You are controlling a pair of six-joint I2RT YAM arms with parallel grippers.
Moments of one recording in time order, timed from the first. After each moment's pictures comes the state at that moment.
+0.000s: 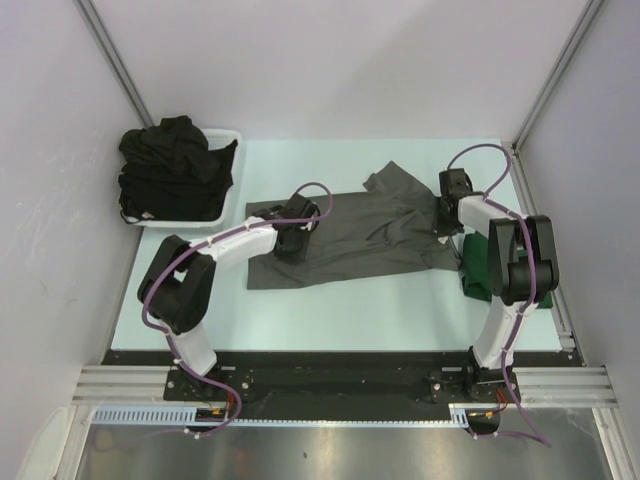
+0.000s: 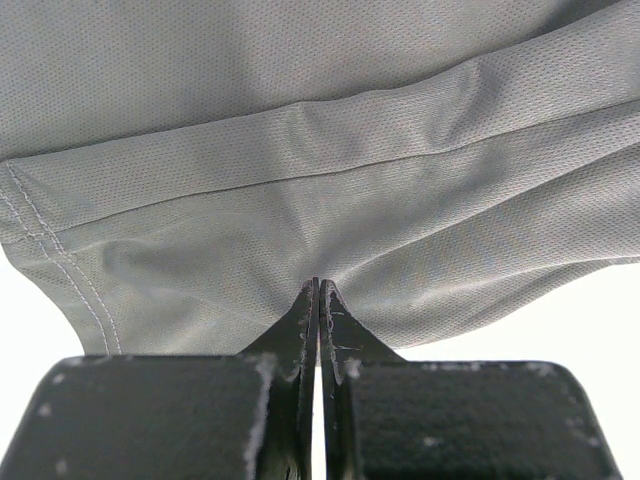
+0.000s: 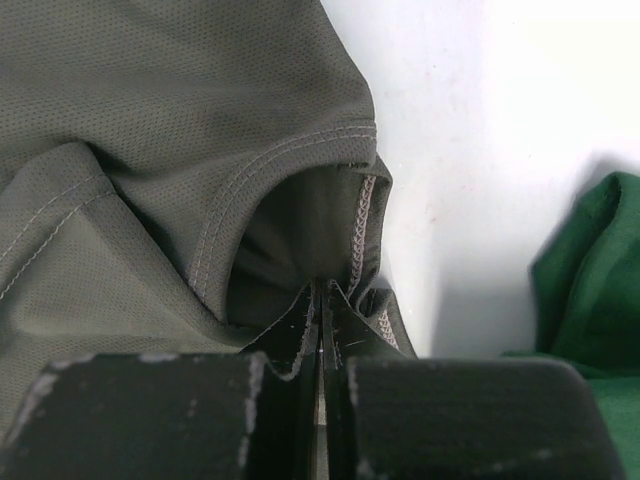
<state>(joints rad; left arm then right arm) -0.60 1.76 1.17 -0.59 -0.15 -0.32 0.09 1.90 1.21 -0.37 0.18 0.21</state>
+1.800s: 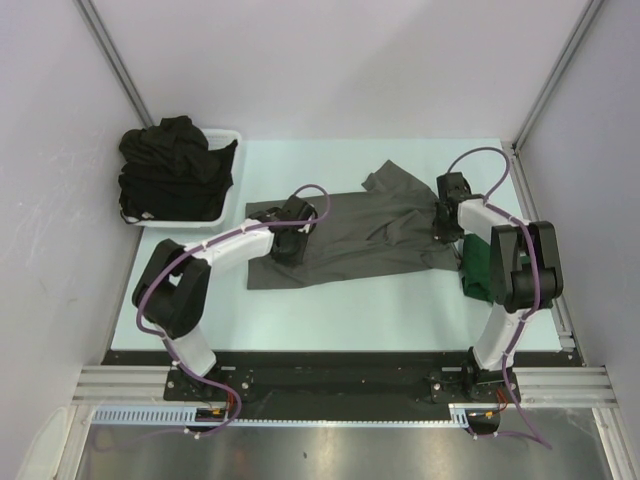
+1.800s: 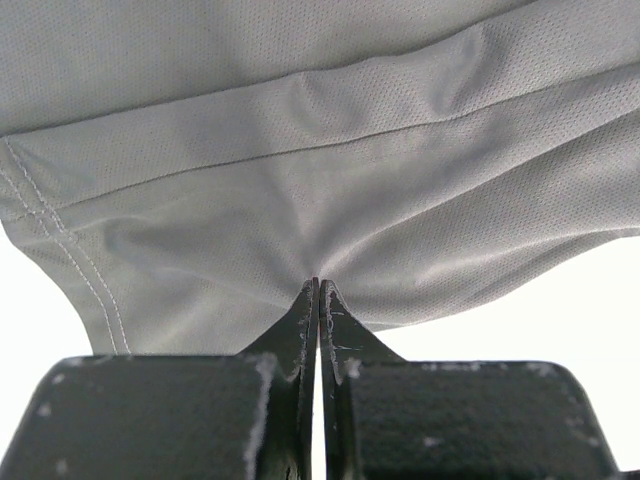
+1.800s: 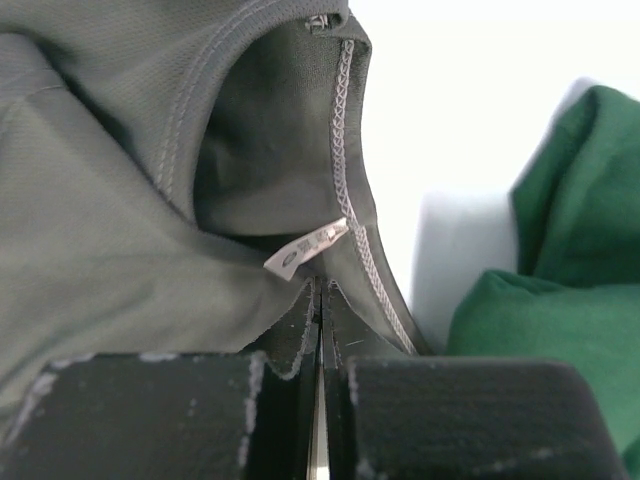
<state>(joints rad) -0.60 1.72 1.14 -0.60 -0.14 -0.31 0.12 1.83 1.19 -0.46 0.23 0.23</state>
